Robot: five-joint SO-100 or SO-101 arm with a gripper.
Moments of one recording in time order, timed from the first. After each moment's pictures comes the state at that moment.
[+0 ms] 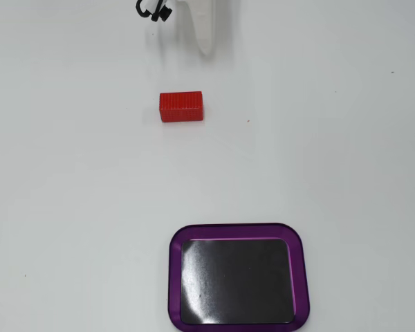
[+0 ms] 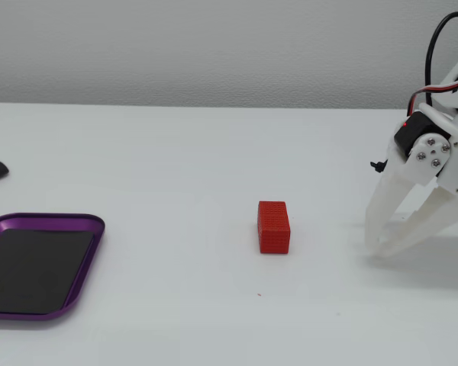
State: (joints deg) arm 3.2 191.4 173.7 71.7 0.4
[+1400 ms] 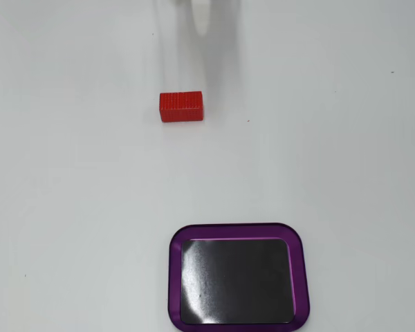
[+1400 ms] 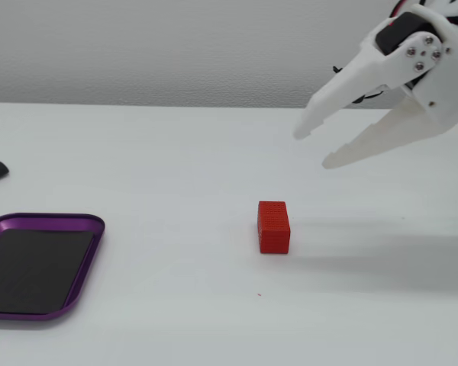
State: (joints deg) arm 5.8 158.8 146.3 55.8 -10.1
